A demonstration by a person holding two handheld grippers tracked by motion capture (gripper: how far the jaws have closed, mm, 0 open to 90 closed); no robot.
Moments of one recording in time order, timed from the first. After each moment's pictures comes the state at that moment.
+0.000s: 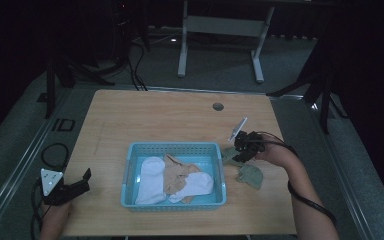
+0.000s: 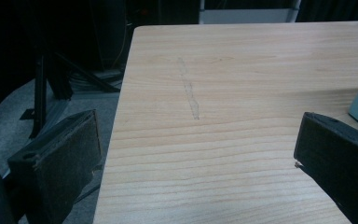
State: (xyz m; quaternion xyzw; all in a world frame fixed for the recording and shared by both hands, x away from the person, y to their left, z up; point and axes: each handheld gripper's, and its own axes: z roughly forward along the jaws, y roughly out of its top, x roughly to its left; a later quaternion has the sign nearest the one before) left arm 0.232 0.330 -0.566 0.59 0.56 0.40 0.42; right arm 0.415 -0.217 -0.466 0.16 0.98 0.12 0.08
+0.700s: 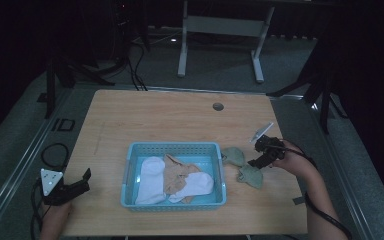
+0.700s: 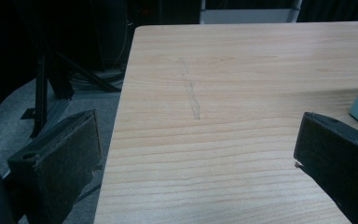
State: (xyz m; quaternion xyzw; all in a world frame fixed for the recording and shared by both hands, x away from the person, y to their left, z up) left arm 0.232 0.330 -0.566 0.59 0.56 0.40 0.42; right arm 0.402 -0.280 -0.473 0.25 0.95 0.15 0.11
